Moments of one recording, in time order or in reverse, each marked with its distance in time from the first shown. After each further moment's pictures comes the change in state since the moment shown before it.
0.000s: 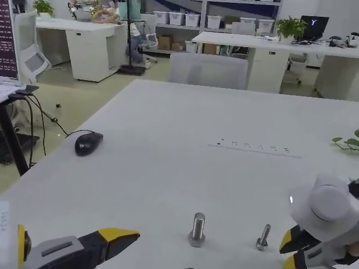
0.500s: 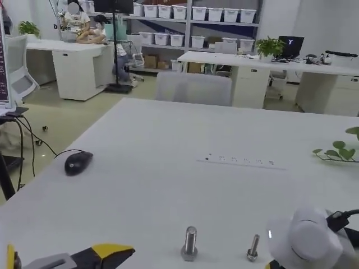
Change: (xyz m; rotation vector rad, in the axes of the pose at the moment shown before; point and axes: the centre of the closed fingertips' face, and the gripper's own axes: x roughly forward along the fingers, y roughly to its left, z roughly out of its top) left arm -0.011 -0.010 0.004 0.035 -0.016 -0.034; right arm 0.004 0.050 0.029 -0.009 -0.055 0.032
